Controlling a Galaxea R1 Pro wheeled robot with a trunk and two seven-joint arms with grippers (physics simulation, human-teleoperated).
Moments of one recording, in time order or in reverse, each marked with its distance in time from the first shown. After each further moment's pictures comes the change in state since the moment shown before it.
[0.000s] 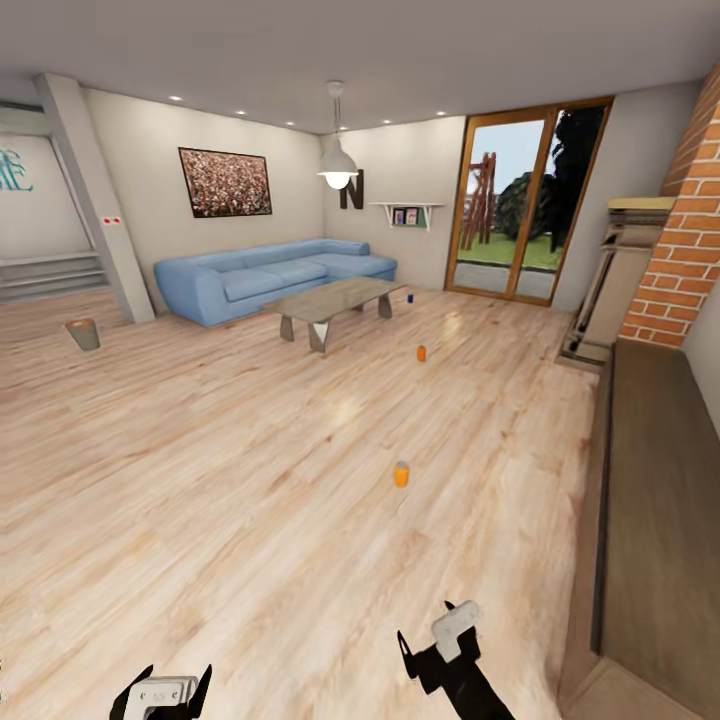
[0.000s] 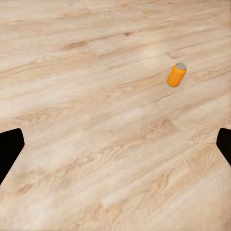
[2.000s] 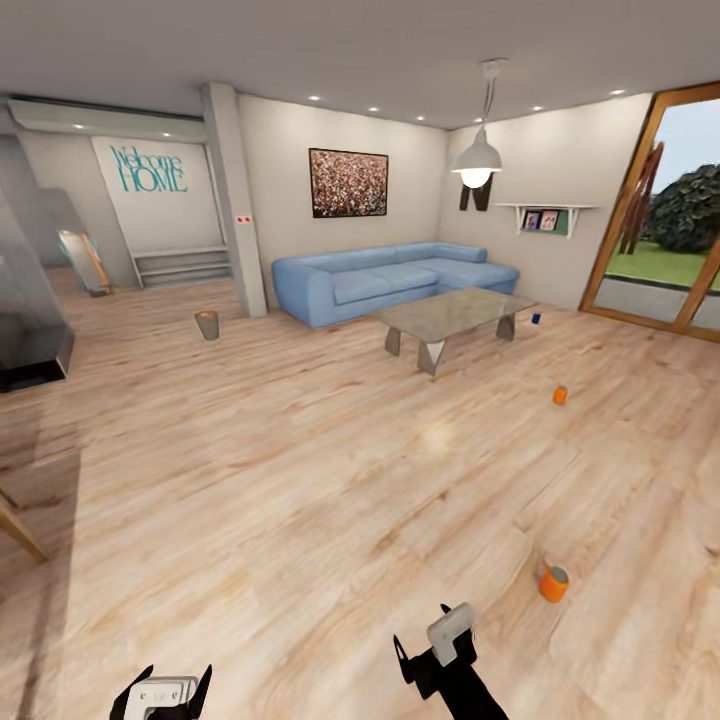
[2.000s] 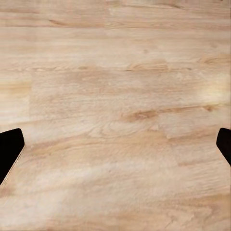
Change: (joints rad) left arm 0.000 0.000 0.000 0.001 0.000 0.000 0.000; right arm 0.000 -0.002 0.023 0.005 0.000 0.000 0.000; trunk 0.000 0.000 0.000
